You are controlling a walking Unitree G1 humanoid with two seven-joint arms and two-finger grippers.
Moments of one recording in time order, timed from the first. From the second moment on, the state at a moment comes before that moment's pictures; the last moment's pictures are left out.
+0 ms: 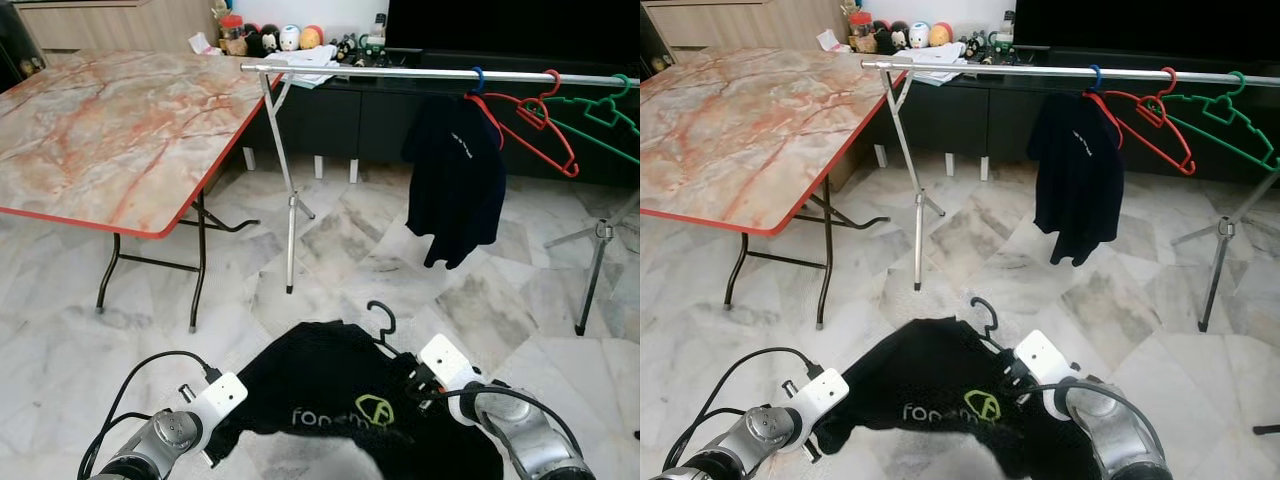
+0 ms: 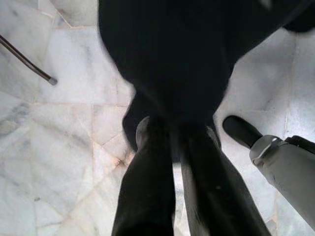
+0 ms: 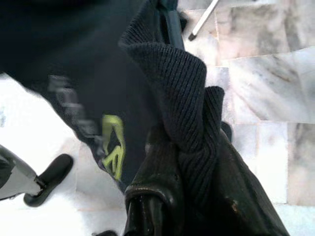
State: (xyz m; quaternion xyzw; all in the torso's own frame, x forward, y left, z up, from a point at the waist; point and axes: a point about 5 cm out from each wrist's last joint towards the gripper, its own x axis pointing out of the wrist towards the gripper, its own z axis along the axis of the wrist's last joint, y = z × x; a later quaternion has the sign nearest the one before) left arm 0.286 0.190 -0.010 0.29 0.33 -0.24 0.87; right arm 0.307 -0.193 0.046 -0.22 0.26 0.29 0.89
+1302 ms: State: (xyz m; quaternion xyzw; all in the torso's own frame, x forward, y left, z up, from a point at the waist) left arm 0.299 0.173 0.014 0.26 0.22 -0.30 0.89; right arm 0.298 -0.166 0.054 -0.40 0.15 0.45 0.79
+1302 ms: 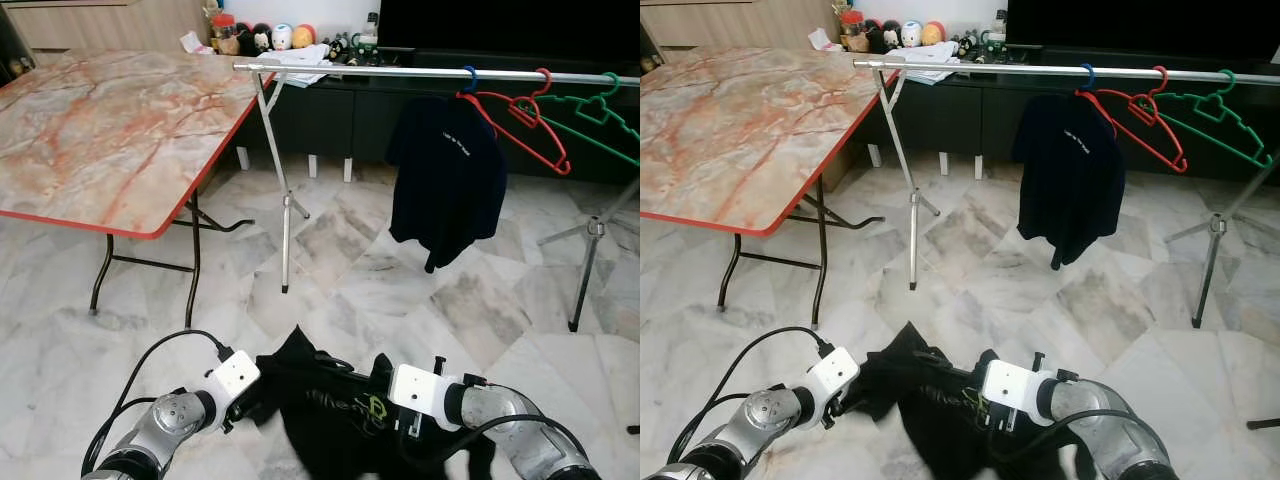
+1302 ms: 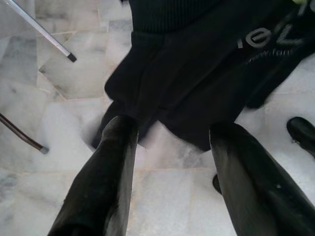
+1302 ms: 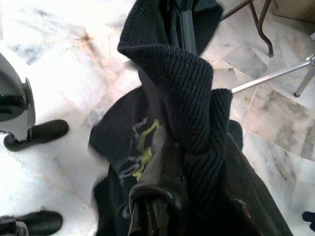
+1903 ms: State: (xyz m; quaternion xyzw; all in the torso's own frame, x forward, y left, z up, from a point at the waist) left arm 0.304 0.182 0.018 0.26 0.20 -0.22 0.92; right arm 0.295 -0.161 0.075 -0.37 0.12 0.46 0.80
